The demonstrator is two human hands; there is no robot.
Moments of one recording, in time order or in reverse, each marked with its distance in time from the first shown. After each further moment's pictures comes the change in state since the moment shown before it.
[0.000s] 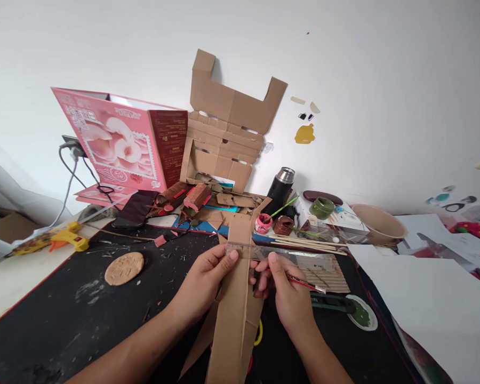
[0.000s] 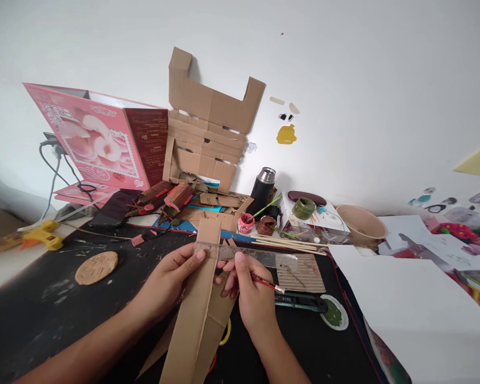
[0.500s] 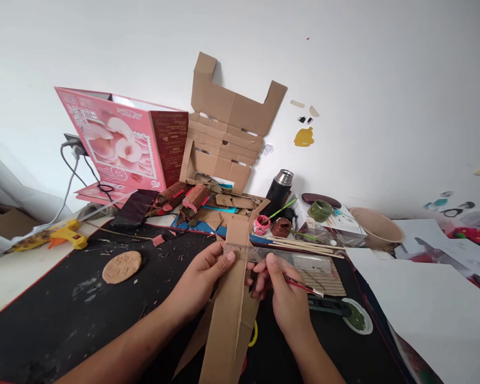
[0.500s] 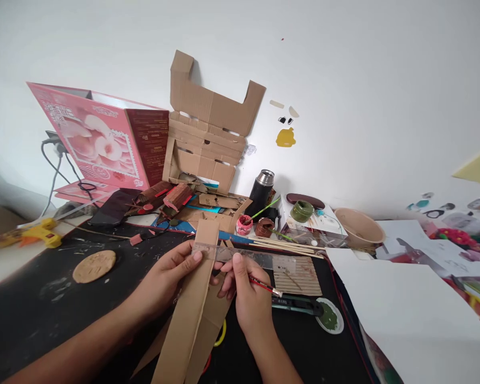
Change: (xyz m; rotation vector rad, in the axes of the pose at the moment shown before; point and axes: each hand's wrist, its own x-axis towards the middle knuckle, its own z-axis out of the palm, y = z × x) left_hand 0.001 -0.002 -0.003 -0.047 -0.012 0.012; right_hand 0.001 0.000 -0.004 0.004 -0.003 -0.001
